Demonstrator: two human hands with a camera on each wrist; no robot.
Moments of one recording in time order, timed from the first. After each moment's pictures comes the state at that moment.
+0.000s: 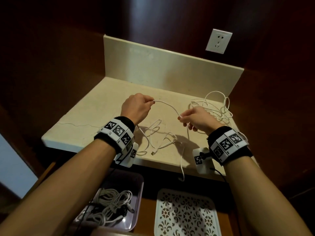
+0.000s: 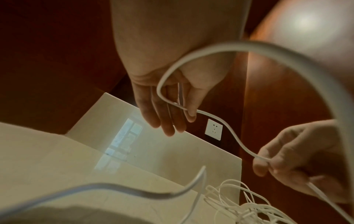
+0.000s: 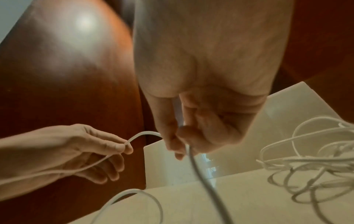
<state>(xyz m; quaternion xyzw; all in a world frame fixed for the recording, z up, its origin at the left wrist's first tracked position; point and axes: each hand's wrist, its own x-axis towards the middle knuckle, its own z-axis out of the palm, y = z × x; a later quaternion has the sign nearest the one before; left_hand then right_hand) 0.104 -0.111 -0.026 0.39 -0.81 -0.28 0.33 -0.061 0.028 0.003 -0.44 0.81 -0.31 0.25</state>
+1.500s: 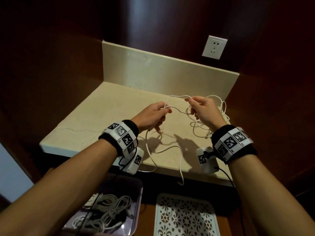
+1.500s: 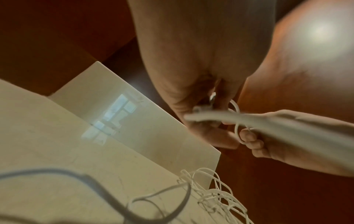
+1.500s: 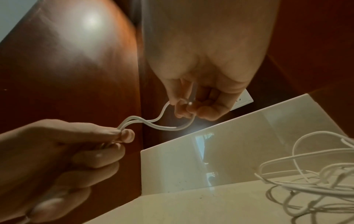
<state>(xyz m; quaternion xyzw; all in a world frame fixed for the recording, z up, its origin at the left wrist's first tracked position) 0.091 -0.082 -0.011 0.19 -0.75 -0.59 0.21 -0.075 0.026 0.019 -0.45 0.75 -0.47 0.10</state>
